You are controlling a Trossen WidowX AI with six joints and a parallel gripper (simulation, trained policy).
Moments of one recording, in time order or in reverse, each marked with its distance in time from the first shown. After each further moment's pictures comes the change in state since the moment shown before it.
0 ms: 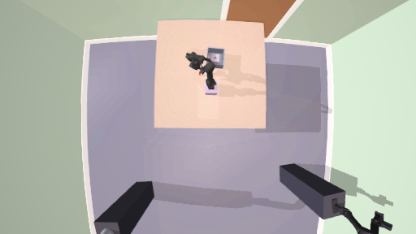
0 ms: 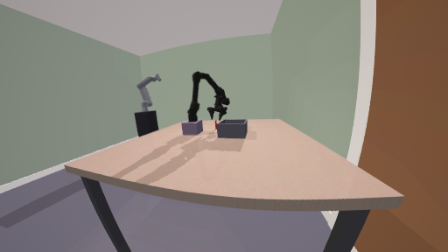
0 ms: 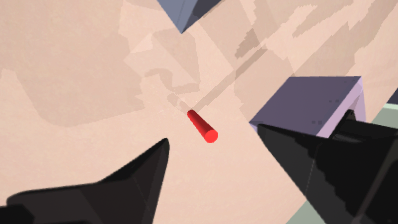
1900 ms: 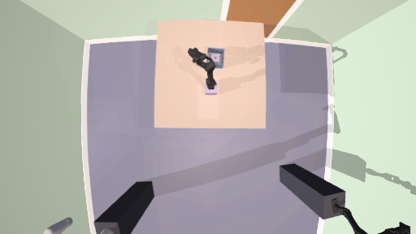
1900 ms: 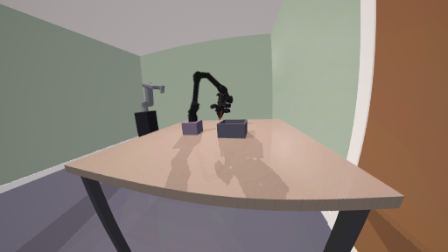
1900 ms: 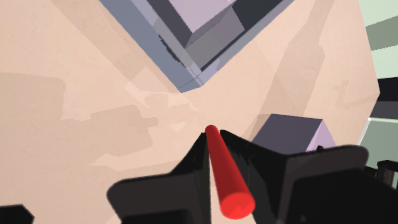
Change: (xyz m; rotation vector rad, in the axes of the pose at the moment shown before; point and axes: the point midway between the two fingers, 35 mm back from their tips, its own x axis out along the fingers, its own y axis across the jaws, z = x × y) arm -0.019 -0.009 0.058 0.025 -0.170 -0.057
